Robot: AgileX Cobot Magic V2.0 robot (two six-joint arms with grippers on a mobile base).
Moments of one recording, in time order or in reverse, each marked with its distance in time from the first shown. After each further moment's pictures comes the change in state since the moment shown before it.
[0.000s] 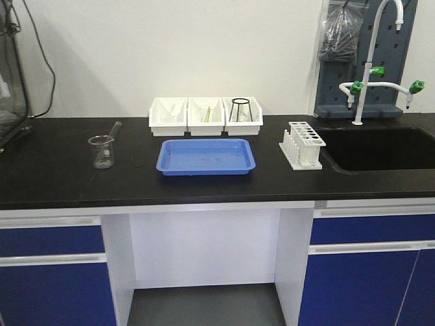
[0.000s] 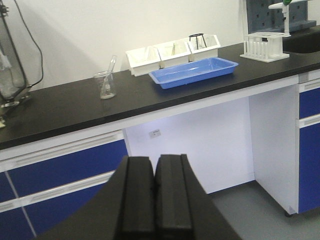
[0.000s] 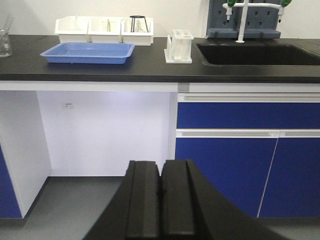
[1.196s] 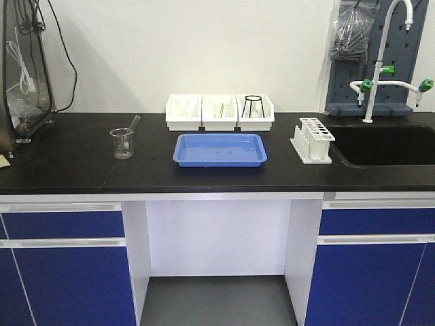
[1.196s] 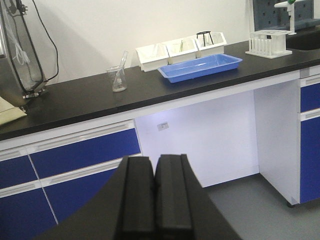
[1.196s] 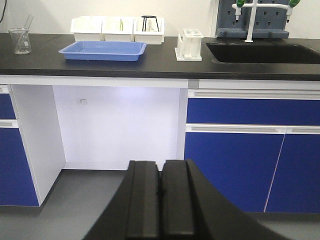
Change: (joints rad) left arm 0.000 0.000 0.000 0.000 0.000 0.000; right arm 0.000 0.000 0.000 0.000 0.000 0.000
